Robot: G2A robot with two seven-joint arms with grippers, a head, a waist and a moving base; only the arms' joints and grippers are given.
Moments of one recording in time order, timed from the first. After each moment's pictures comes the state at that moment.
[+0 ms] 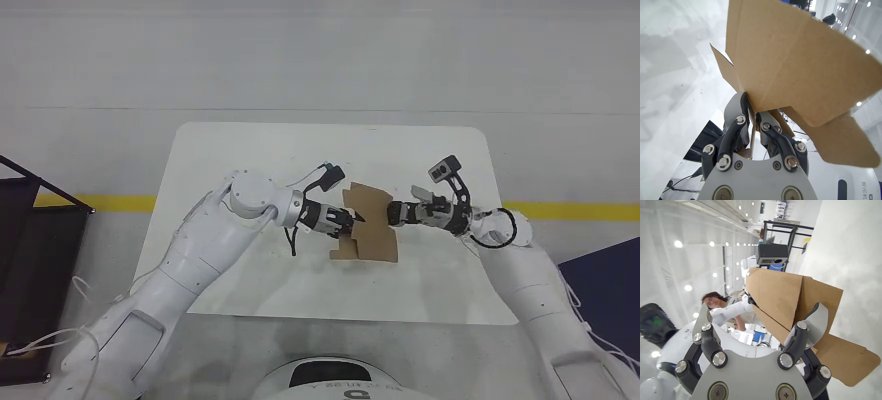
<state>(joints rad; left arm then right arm) 0.90 -1.25 -0.84 -1.32 -0.23 0.06 -1.21 -1.13 -1.11 1.20 -1.01 0.89 -0.38 1.40</state>
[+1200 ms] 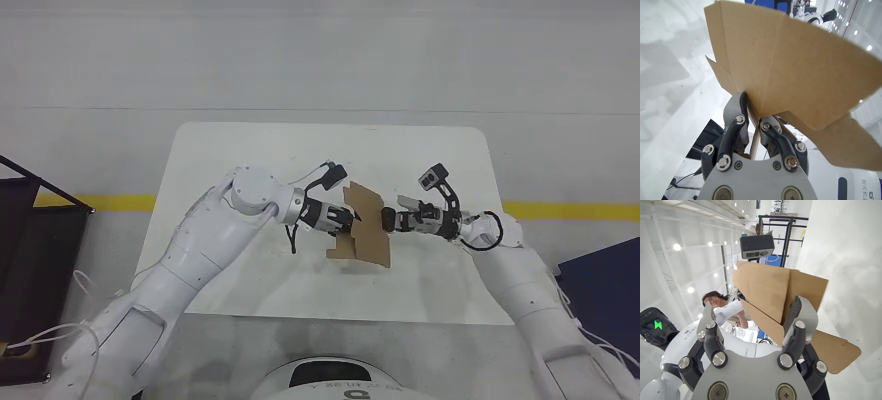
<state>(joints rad) 0.87 -1.26 -0.81 -1.28 -0.25 0.03 -1.23 -1.10 -1.14 1.15 -0.94 0.75 -0.43 1.39</state>
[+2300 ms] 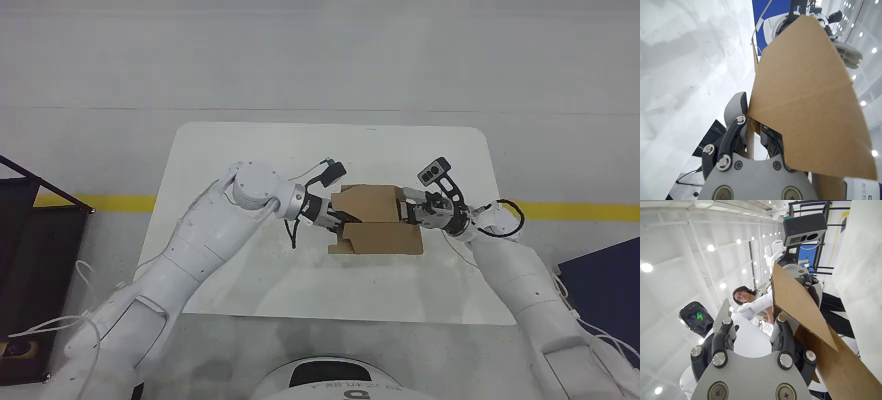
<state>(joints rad) 0.82 -1.27 -0.78 -1.20 -0.24 0.02 -1.23 -1.05 -1.14 1.10 -0.91 1.01 -0.28 1.54</state>
